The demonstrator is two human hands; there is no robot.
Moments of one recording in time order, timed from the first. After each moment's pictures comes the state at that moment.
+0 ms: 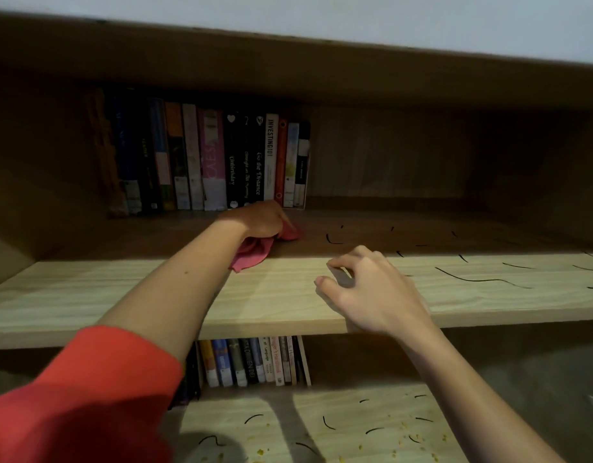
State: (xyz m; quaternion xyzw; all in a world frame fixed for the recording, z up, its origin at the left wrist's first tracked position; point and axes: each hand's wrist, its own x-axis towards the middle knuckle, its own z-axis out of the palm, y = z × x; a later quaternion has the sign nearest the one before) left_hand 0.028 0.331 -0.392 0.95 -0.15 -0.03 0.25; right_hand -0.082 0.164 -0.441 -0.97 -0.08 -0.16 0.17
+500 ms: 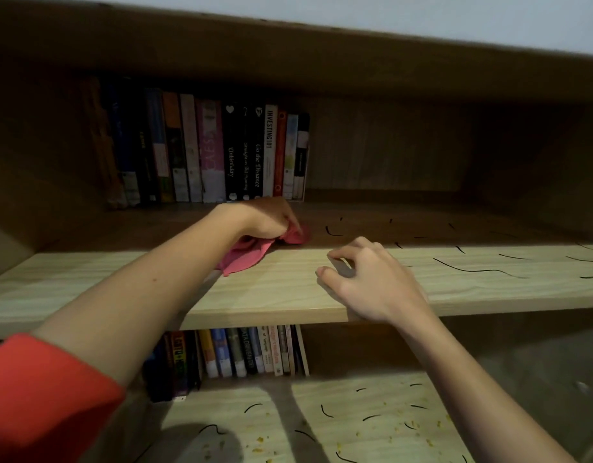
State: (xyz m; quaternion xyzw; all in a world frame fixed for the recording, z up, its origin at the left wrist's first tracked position) left_hand 0.010 0.331 -0.388 0.97 -0.19 -0.04 0.15; right_hand -0.083 0.166 -0.440 -0.97 -0.07 -0.16 0.17
